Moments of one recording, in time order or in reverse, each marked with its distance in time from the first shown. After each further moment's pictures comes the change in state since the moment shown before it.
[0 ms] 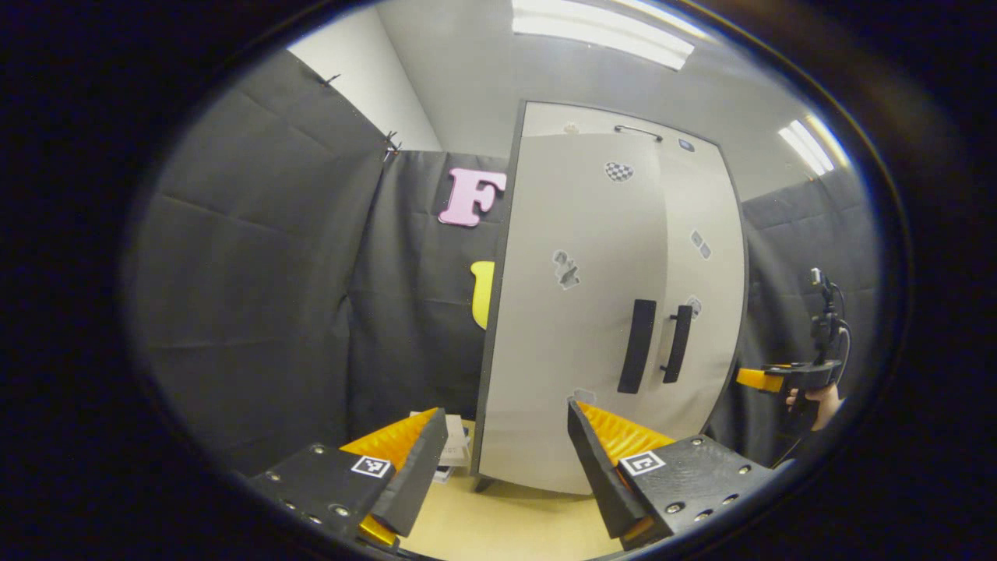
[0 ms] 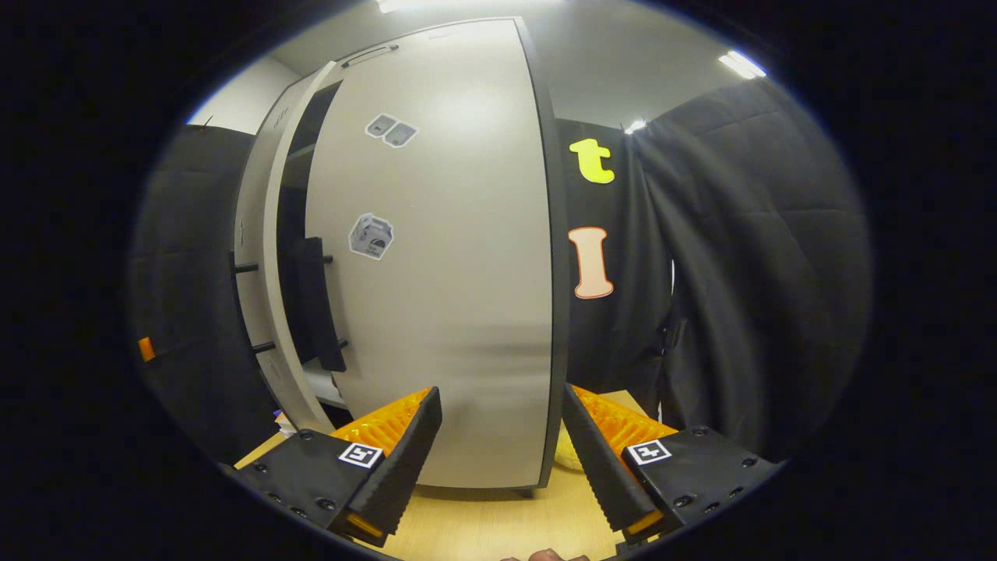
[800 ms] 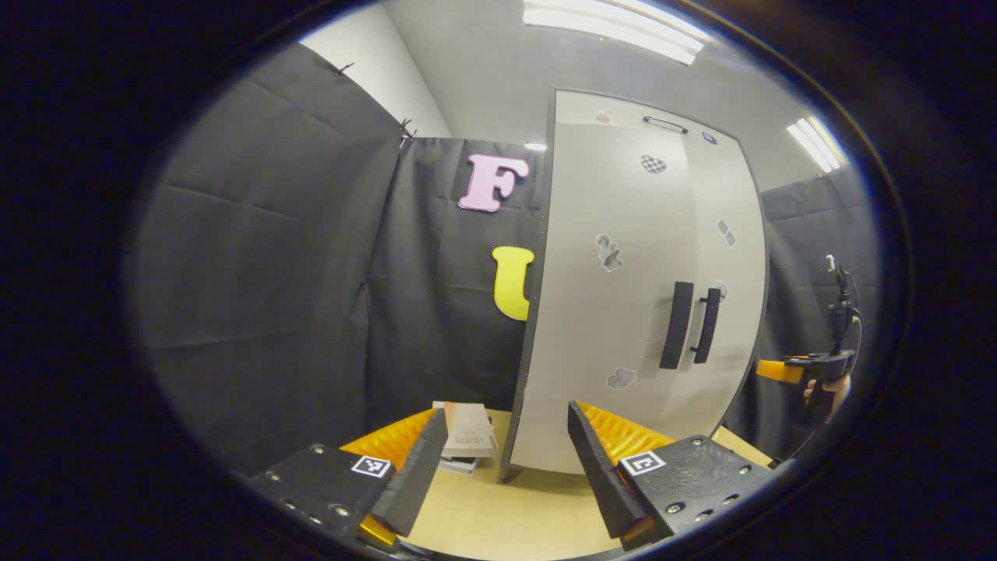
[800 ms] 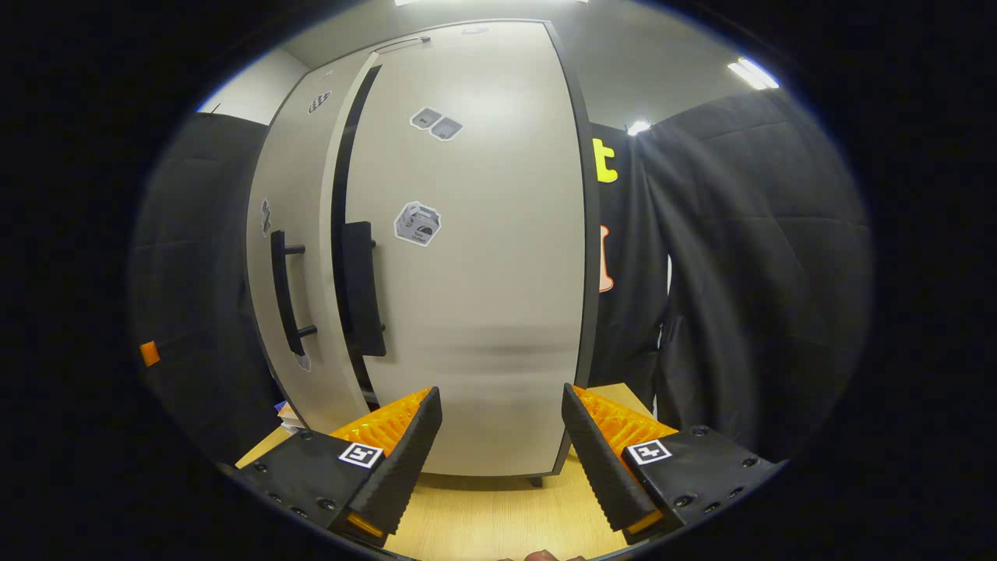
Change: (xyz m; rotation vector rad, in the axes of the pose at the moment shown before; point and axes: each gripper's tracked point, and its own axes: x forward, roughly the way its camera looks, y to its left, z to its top) left arm 0.005 0.070 -0.021 0.010 0.061 0.026; right arm -0.021 0.039 -0.006 -0.027 0.022 -0.055
